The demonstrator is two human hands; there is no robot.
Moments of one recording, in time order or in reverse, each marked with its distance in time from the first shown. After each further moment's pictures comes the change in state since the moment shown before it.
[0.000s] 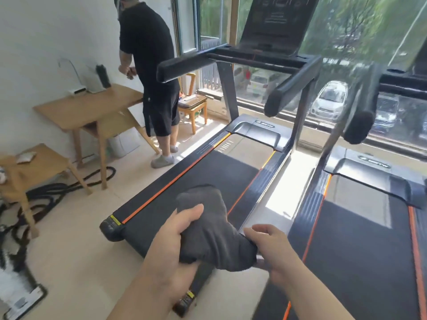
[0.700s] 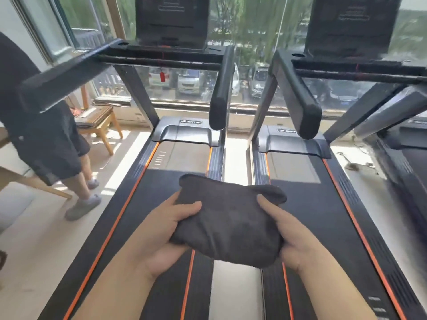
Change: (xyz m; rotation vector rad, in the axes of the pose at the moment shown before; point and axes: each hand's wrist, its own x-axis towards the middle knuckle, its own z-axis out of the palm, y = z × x) left_hand 0.301 0.113 0.069 0.435 -0.628 -0.391; right_hand 0.132 -0.141 0.027 0.672 0.236 0.001
